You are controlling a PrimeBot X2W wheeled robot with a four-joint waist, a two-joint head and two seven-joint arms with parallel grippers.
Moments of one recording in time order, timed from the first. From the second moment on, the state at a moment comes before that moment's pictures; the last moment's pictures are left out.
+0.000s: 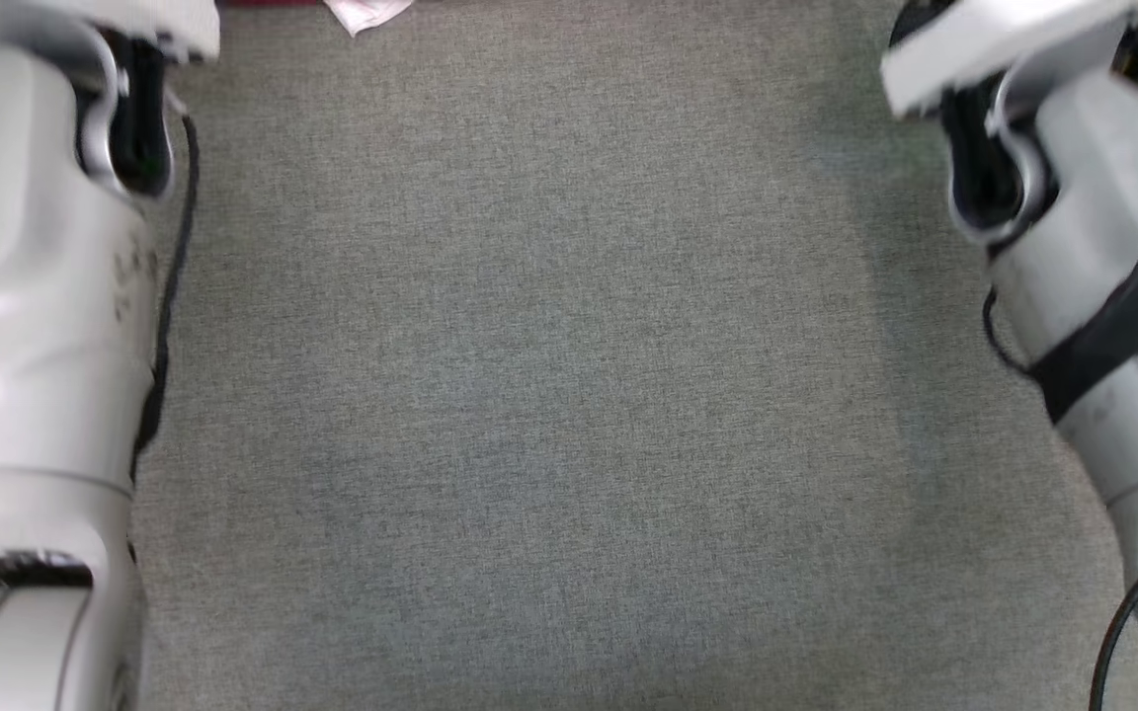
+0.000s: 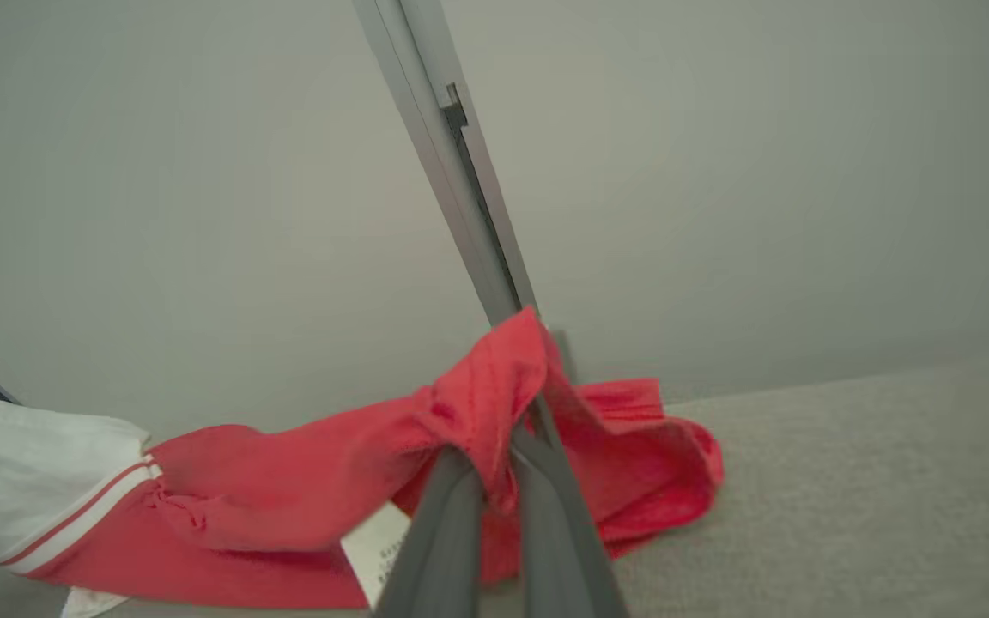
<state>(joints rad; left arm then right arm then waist) -1.21 0.13 -0.10 0.94 -0.42 -0.08 -0.26 -1.22 -0.17 0.52 0.93 0.76 0.13 -0.24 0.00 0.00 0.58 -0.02</state>
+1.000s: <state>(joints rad) 0.06 0.06 0.00 0.05 -0.37 -0.03 -0.06 -0.11 -0.31 0.31 0.40 0.71 0.13 -0.19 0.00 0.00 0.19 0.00</state>
